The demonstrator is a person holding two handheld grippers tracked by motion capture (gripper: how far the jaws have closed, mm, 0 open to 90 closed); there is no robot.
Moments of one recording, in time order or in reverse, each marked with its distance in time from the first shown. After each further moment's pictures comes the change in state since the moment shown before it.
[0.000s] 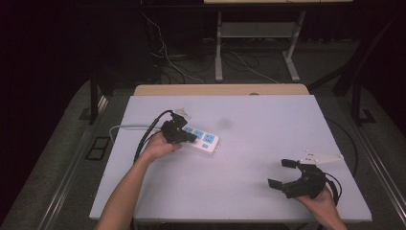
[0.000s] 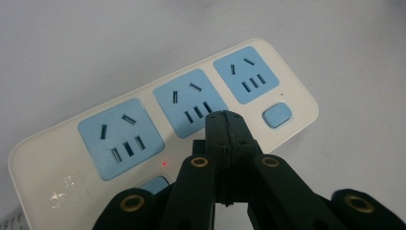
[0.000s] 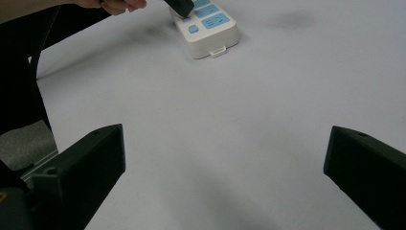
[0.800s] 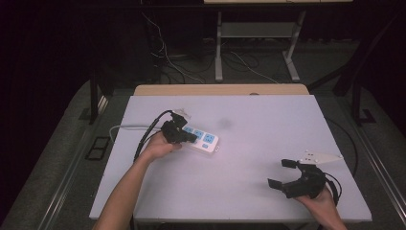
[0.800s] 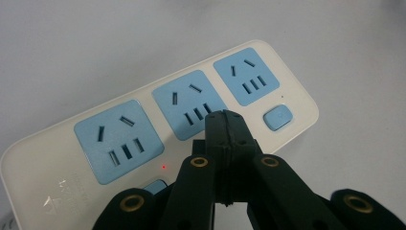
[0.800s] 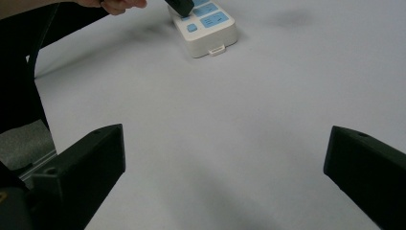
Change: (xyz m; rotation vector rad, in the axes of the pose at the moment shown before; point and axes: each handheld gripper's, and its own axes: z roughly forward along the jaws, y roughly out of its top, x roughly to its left) left arm 0.003 -0.001 0.001 -0.011 -0.019 -0.009; right arm 0.000 0.000 0.001 0.004 -0.005 0.001
